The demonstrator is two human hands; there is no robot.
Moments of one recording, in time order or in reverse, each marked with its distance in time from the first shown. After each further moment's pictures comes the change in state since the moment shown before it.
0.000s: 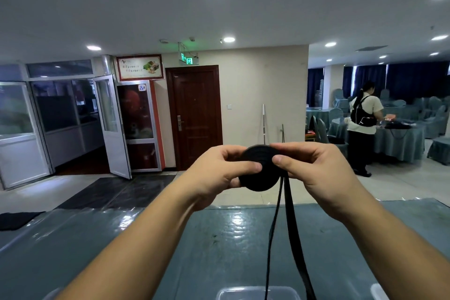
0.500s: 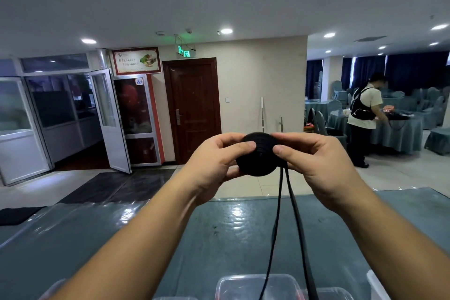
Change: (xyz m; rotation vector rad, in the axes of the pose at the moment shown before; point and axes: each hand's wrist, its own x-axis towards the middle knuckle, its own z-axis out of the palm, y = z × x) left_hand -0.002 -0.004 0.008 -0.119 0.060 0.004; right_hand -0.004 0.004 0.001 0.091 0.033 -0.011
